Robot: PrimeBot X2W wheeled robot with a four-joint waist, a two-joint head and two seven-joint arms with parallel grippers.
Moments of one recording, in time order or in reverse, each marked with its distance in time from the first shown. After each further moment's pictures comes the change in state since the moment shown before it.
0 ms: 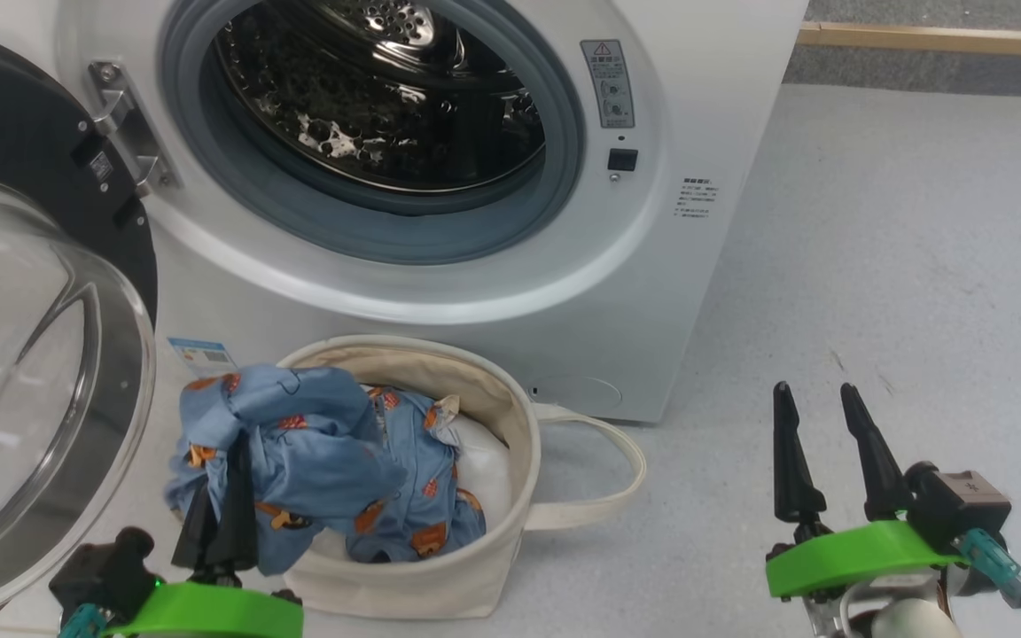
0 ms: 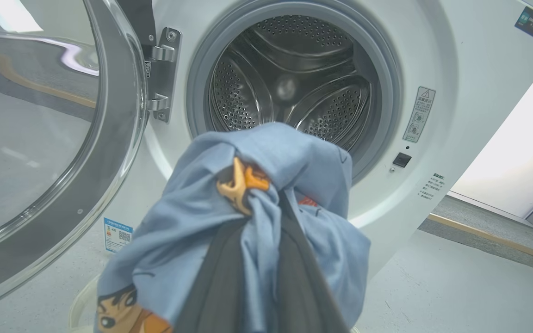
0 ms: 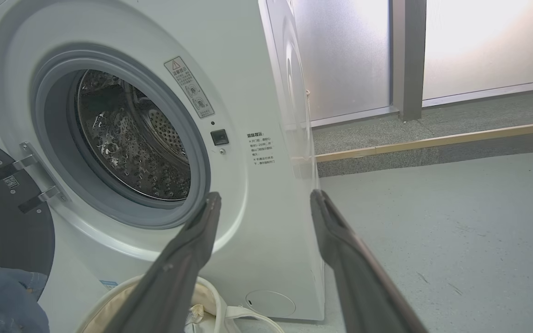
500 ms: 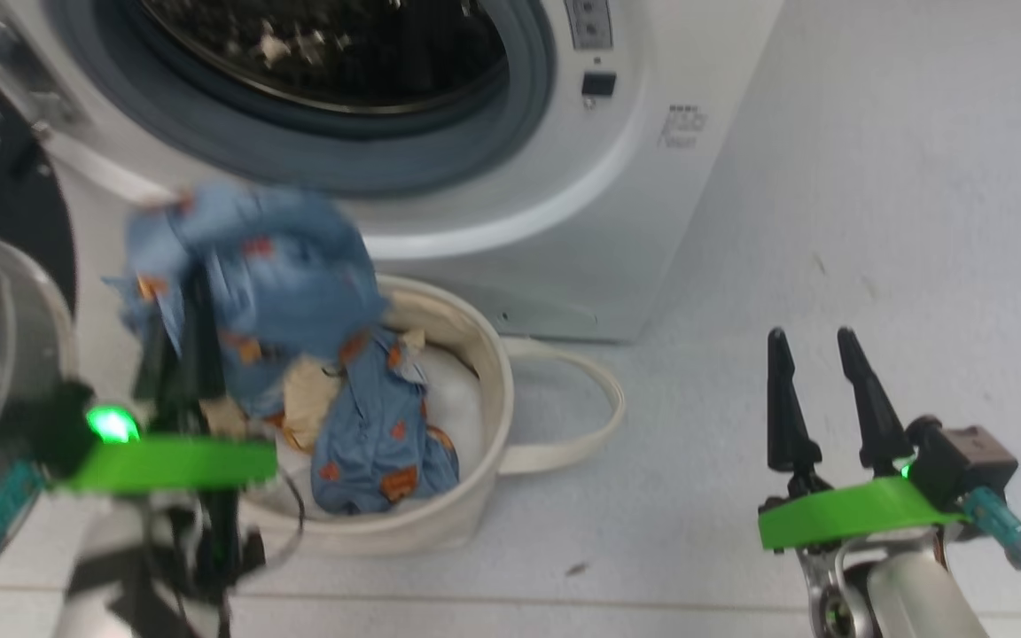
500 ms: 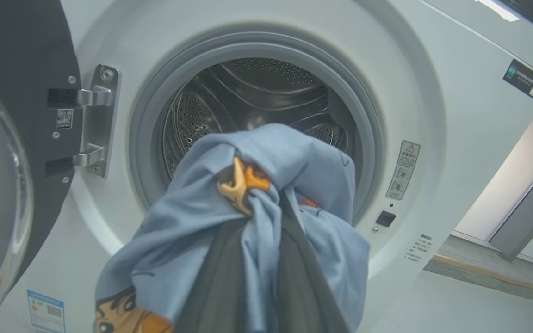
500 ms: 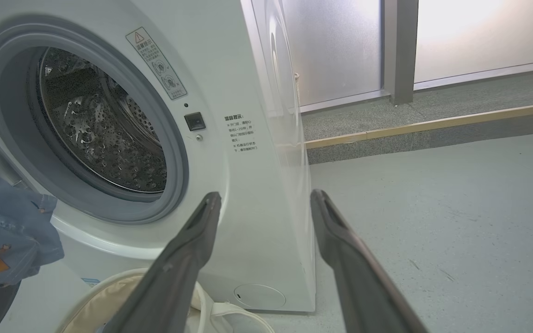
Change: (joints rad) left arm -0.266 -0.007 0.041 -0.021 -0.030 -0.041 0.000; right arm -0.073 0.000 0.014 -0.036 -0.002 0.000 0.000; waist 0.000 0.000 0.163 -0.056
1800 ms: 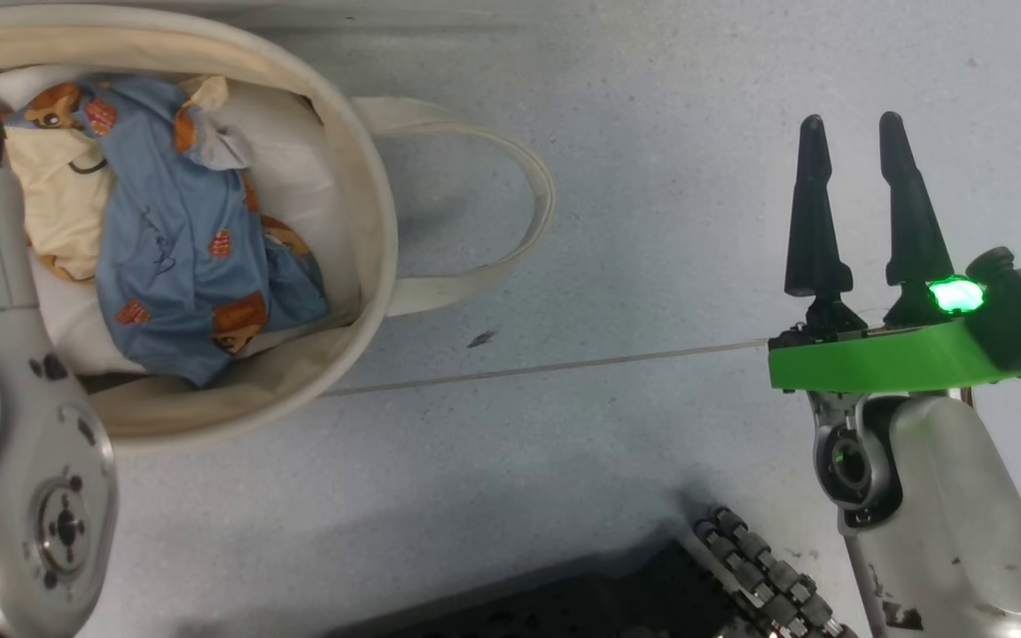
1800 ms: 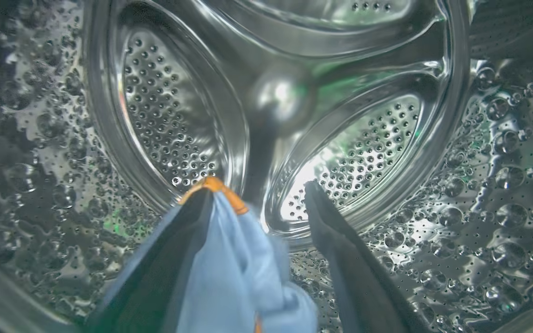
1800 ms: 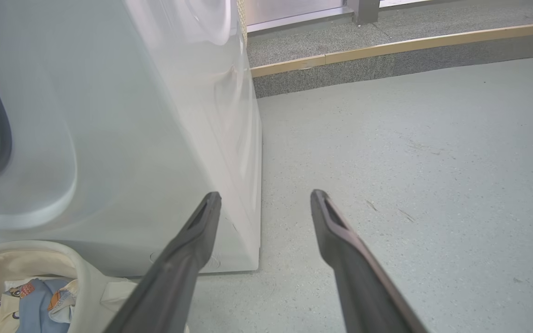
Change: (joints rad) left arm -1.121 0.055 0.202 0.548 0.250 -0.036 -0.007; right arm -0.277 0.000 0.002 -0.086 0.038 0.000 0.000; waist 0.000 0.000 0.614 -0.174
